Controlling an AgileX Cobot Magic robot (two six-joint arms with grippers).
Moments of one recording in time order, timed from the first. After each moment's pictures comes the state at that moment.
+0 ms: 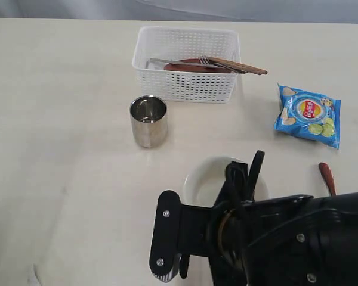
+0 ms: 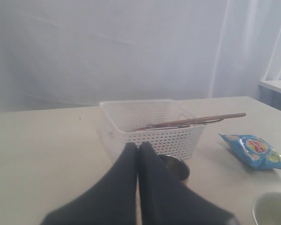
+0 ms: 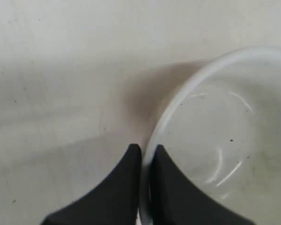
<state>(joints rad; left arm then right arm) -0.59 0.39 0.00 -0.30 -0.26 0.13 1.34 1.53 -0.65 -0.60 0.68 0.31</state>
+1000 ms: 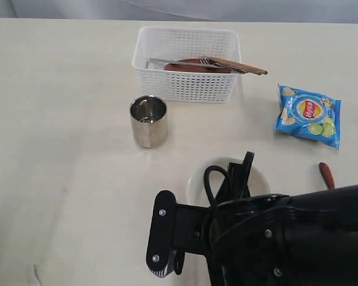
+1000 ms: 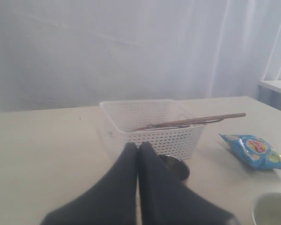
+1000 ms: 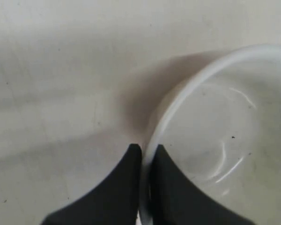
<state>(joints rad) -0.59 0.39 0.00 -0.30 -0.26 0.13 1.34 1.61 -0.68 -0.58 0.74 0.32</state>
